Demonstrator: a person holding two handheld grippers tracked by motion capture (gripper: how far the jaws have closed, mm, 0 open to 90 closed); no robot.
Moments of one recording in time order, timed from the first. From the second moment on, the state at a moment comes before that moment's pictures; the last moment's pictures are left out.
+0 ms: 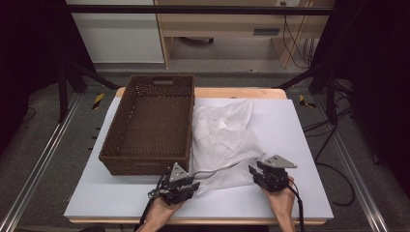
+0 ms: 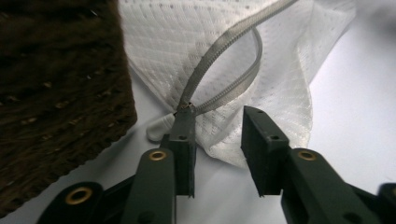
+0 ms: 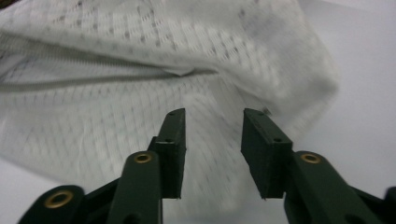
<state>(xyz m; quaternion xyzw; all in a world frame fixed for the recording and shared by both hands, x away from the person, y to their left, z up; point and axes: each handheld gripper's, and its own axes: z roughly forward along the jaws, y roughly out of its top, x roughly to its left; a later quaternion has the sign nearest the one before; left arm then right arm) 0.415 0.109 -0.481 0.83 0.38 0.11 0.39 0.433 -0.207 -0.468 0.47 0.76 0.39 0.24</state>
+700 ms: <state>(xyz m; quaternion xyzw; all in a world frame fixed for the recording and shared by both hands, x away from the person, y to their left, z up) 0.420 0.115 -0.479 0.83 0.38 0.12 0.39 0.387 -0.255 -0.477 0.50 0.74 0.39 0.21</state>
